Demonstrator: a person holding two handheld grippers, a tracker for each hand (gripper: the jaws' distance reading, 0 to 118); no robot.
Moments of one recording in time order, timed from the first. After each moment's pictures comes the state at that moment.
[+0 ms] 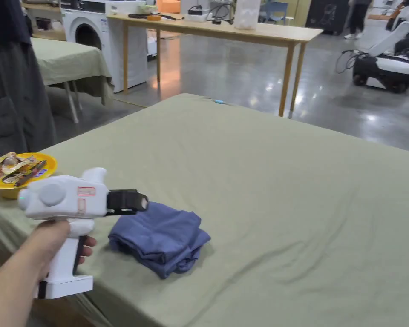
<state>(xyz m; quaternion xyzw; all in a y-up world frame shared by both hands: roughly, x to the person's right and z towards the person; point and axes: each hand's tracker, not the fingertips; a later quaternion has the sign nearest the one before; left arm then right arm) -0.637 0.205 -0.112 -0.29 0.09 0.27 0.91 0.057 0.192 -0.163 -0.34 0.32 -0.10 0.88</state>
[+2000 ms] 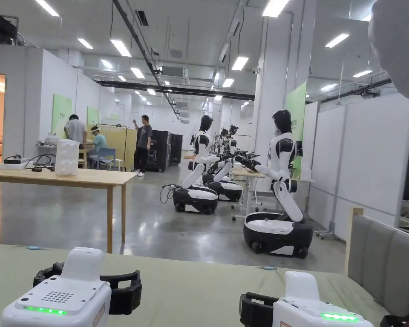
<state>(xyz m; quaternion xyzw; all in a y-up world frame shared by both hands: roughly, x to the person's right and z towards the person) -0.193 0.402 -0.127 -0.03 0.04 -0.01 1.00 0.151 0.395 -0.193 -0.17 0.11 -0.02 0.98</state>
